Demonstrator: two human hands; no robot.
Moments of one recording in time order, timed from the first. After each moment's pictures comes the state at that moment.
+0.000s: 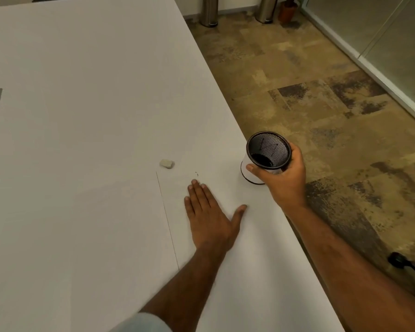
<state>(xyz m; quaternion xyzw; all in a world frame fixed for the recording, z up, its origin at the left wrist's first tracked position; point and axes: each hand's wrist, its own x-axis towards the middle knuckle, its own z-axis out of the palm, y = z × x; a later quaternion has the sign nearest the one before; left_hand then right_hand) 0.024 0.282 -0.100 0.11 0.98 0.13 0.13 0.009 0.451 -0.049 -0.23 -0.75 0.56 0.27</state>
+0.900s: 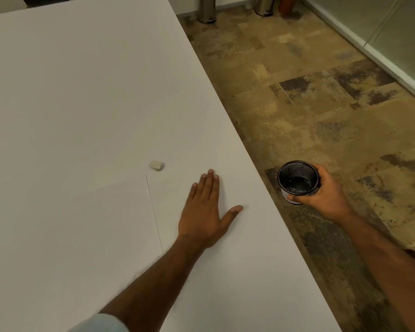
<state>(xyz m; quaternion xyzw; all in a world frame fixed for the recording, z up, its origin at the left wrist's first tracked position) -0.009 0.277 -0.102 0.29 0.94 0.15 0.12 0.070 0.578 -0.111 -0.20 -0.84 0.50 0.06</state>
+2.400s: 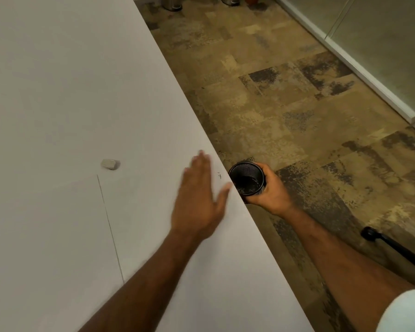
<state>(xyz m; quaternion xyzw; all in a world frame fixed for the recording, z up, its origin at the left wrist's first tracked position) 0.003 0.343 -0.092 0.30 0.91 0.29 0.08 0.062 0.552 -0.145 -0.20 -0.82 0.53 0.04</state>
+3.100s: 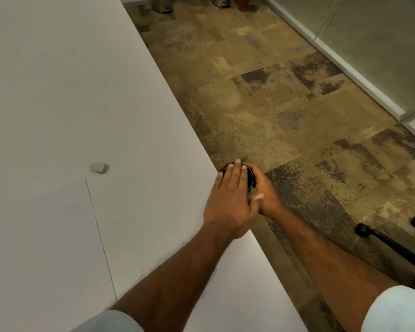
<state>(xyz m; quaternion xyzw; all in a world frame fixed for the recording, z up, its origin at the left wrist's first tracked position) 0.029 0.410 -0.095 0.39 0.89 0.18 0.15 0.062 0.548 -0.144 -0.20 -0.81 0.56 0.02</state>
